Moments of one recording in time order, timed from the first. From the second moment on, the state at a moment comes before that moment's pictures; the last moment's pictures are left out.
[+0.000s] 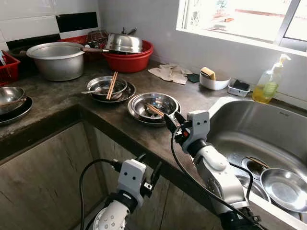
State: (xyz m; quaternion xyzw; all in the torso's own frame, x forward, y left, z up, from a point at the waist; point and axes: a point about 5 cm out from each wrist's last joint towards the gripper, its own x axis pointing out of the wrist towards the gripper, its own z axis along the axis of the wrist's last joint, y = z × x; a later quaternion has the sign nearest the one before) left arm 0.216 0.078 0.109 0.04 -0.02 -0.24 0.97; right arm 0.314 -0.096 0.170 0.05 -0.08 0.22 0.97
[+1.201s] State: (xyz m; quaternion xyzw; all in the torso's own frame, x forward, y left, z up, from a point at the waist) left arm 0.216 0.078 0.109 0.04 -0.02 -0.24 0.97; right arm 0.310 -0.114 0.222 0.10 -0.17 0.15 0.97
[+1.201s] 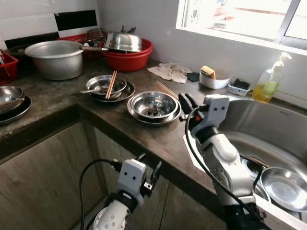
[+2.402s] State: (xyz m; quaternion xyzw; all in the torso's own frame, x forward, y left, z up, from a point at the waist) left arm 0.226 0.076 0.117 0.02 -0.03 -0.24 0.97; right arm 0.288 -0.152 0.215 0.04 -0.17 0.00 0.99
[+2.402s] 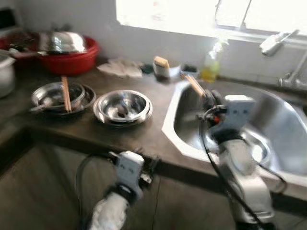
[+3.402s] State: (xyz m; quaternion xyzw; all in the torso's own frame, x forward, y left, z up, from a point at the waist) left arm 0.227 0.080 0.116 0.04 -0.03 -0.23 0.97; right arm 0.294 -0.145 0.203 -0.01 -0.11 0.01 0.99
